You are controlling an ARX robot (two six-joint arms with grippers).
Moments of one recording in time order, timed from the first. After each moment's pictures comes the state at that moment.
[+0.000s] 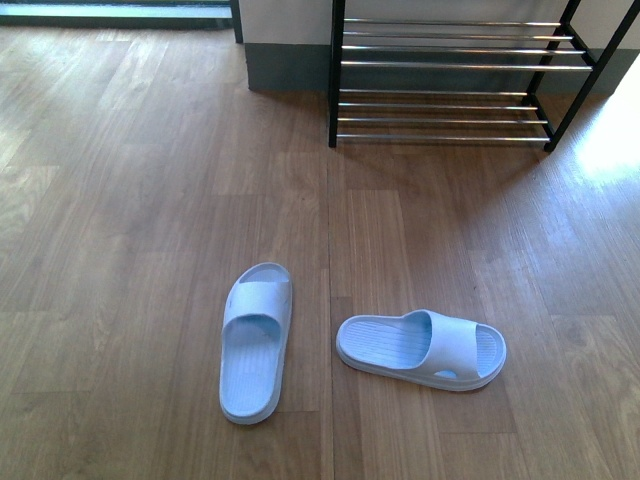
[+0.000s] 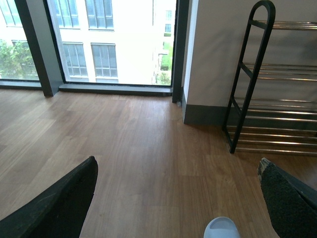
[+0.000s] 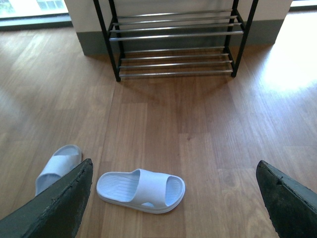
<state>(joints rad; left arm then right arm) 0.00 0.02 0.01 0.00 0.00 0.00 0.09 0.34 0.10 -0.08 0.21 0.12</state>
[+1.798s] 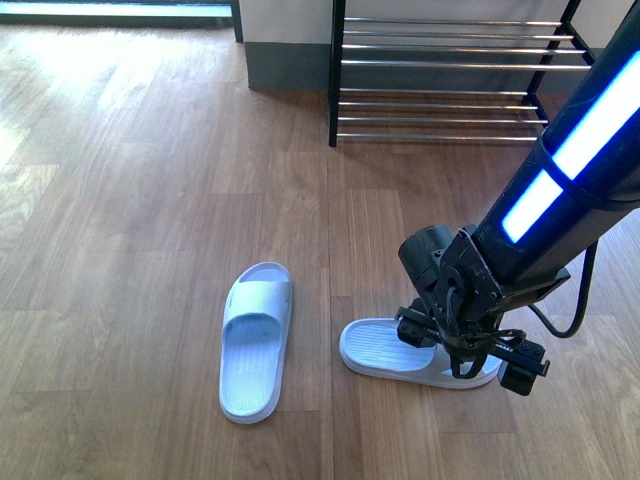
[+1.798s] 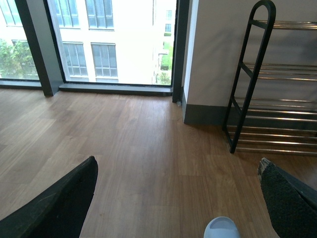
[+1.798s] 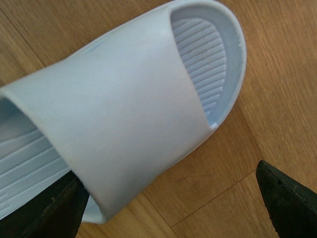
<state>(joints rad) 0.00 0.02 0.01 0.00 0.00 0.00 0.19 2.81 1.42 -0.04 0.44 0.85</state>
